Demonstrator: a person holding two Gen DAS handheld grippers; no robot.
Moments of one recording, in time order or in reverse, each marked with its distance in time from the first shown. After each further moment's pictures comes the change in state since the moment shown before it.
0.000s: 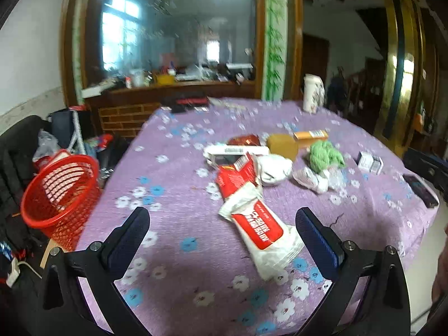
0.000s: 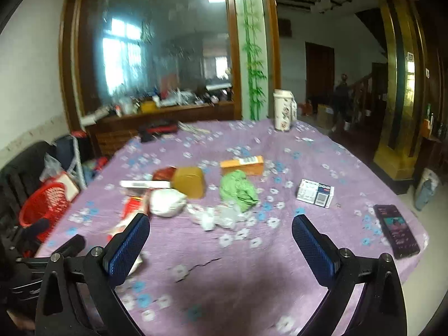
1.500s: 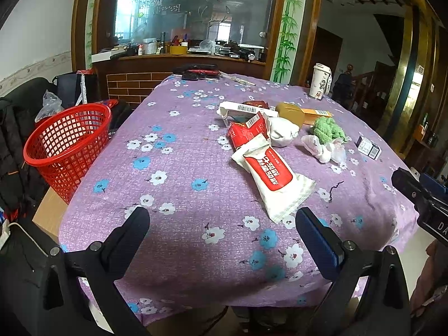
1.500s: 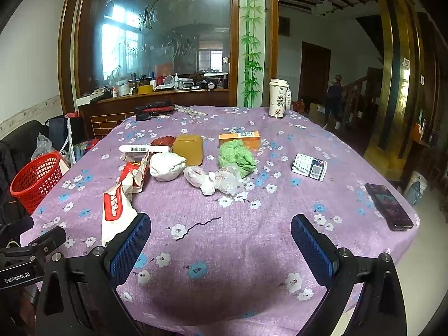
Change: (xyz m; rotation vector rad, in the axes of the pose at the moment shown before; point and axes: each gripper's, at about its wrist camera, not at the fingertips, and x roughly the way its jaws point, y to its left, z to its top) left arm -0.006 0.023 -0.048 -0.096 0.131 -0.024; right arm 0.004 0.019 -0.049 -0.054 0.081 -0.074
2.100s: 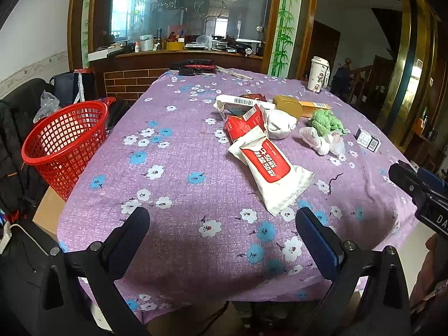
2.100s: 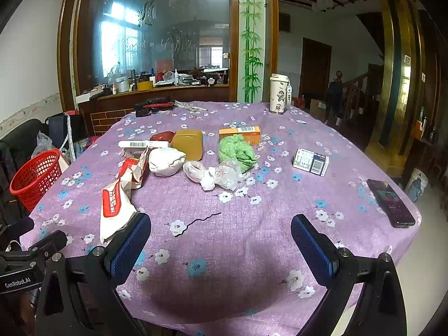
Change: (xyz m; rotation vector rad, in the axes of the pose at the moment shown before) left arm 0.001 -0.004 -0.004 0.025 0.025 0.000; right arm 0.003 -0.001 -0.003 0.003 0.018 0.002
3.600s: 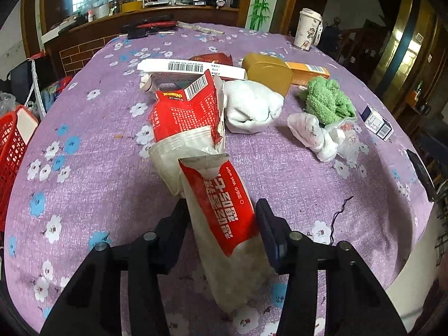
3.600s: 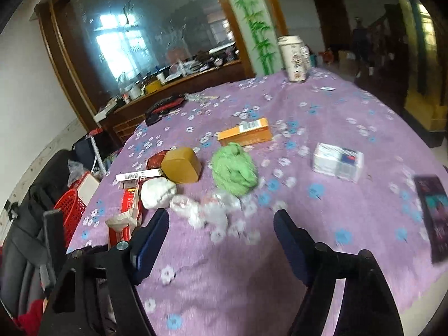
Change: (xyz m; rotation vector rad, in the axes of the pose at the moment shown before) left arm 0.134 -0.058 0.058 0.065 0.251 -0.100; right arm 0.112 -0.094 0.085 0.180 0.189 0.291
